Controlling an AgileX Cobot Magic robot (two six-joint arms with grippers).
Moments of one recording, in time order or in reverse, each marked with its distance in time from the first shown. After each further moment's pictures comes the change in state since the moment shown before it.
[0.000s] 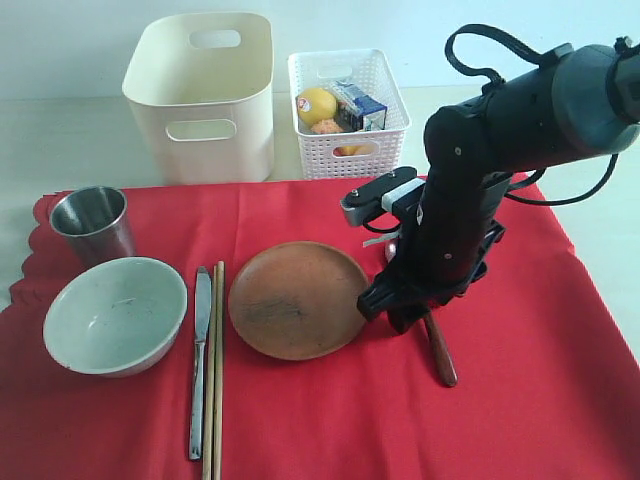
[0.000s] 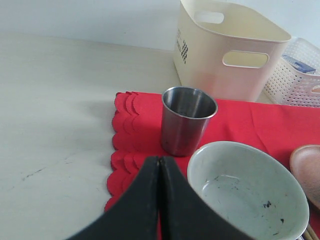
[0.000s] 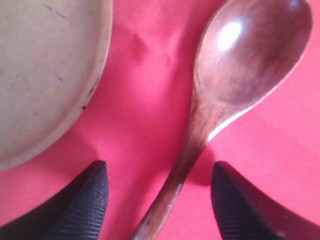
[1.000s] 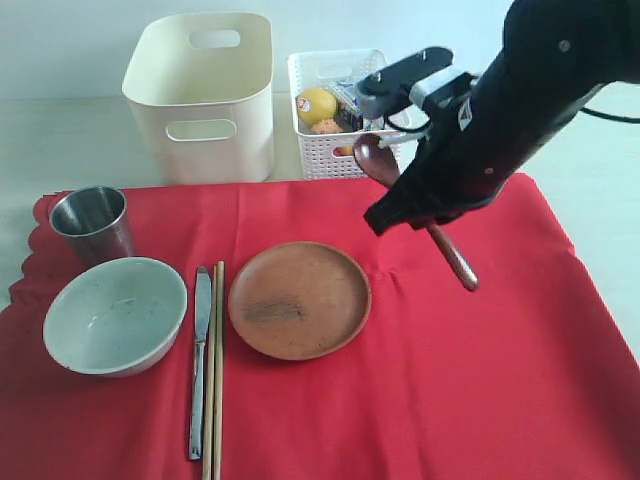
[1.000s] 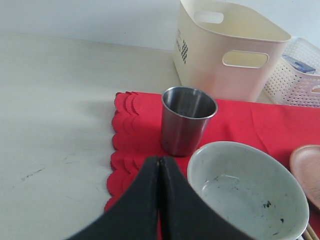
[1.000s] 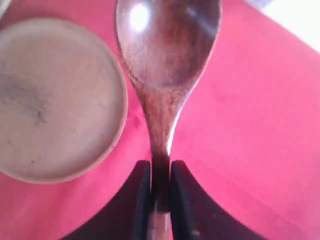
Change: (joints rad) left arm 0.000 0.000 0.000 0.000 0.000 0.000; right arm 0.000 -0.319 -0.004 -0.039 -0.011 0.011
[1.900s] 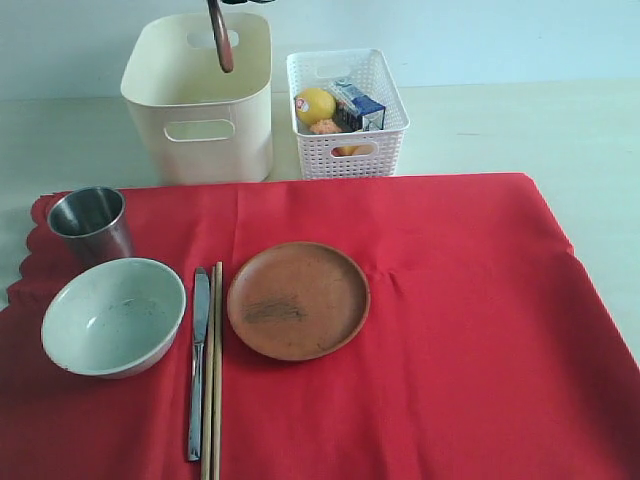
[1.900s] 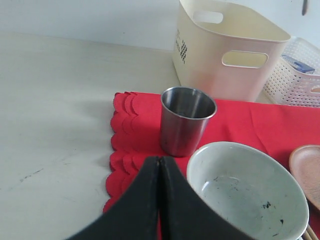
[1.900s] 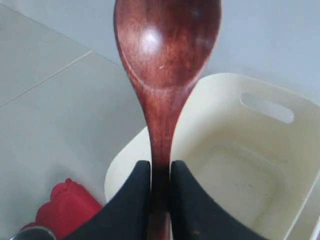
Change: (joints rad) left arm 0.000 0.000 0.000 0.000 0.000 0.000; right arm 0.004 0.529 -0.878 0.749 -0.243 -0.586
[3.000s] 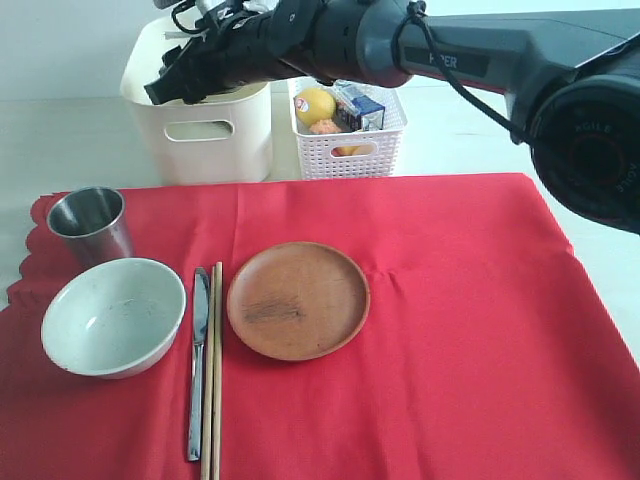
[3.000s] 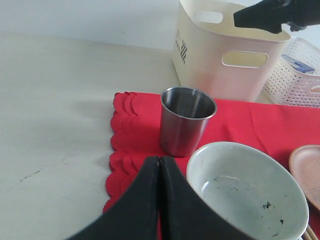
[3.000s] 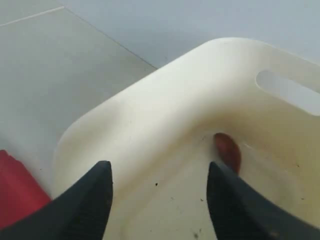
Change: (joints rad) left arm 0.000 0.000 0.000 0.000 0.000 0.000; right arm 0.080 0.224 -0.043 -0.007 -0.211 -0.182
